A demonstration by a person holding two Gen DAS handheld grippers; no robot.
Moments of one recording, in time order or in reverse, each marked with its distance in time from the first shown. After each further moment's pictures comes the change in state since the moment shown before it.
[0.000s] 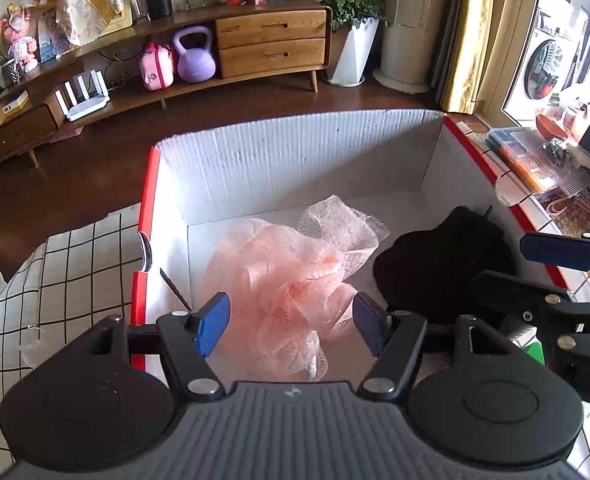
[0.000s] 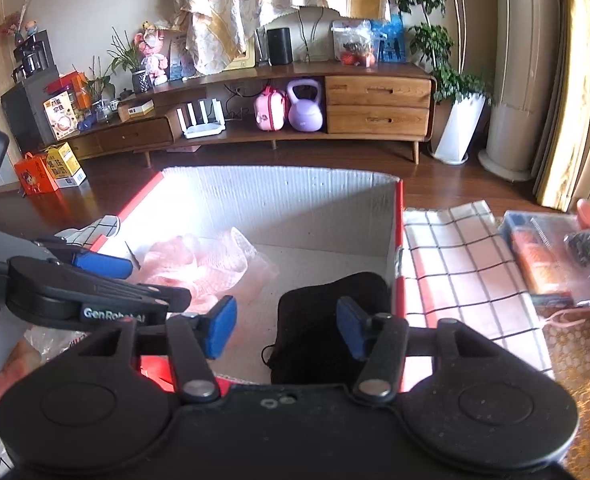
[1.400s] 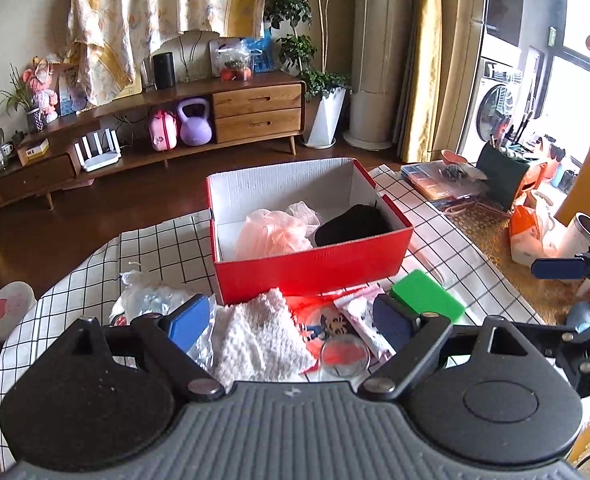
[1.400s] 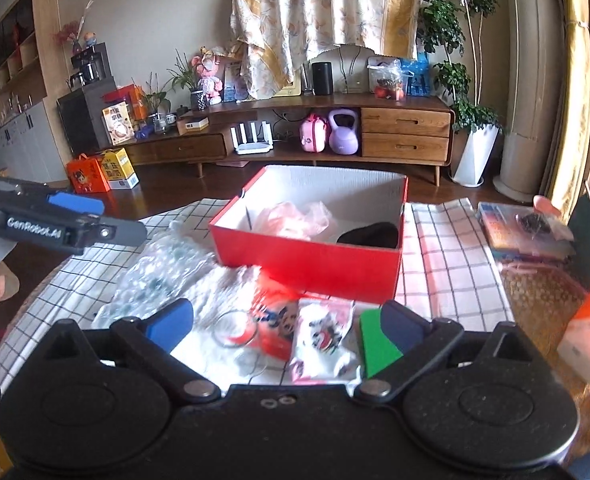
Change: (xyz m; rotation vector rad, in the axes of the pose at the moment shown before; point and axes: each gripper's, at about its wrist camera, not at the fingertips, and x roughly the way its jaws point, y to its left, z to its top) left arm -0.241 -0.003 -0.132 0.030 -0.212 -0.047; right arm -0.206 0.046 -0.095 -0.048 -0.076 0.098
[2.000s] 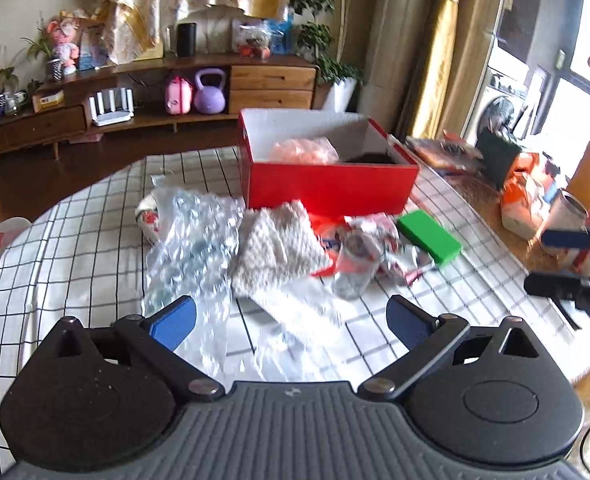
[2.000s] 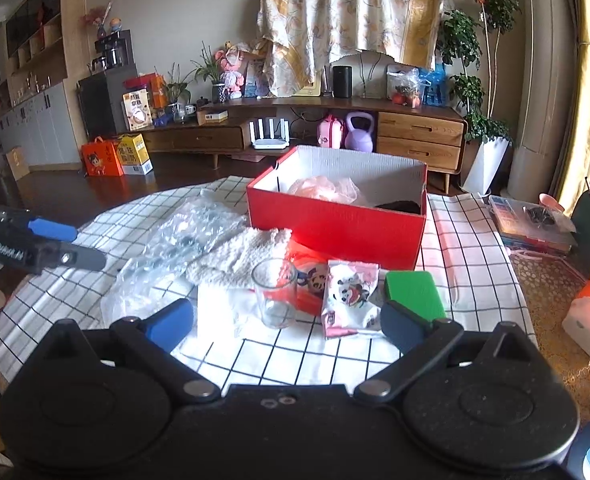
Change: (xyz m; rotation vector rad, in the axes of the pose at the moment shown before) left arm -0.039 0.043 -0.117 -0.104 0.019 -0.047; right arm -0.025 0.041 -0.061 -0.084 -0.015 -0.001
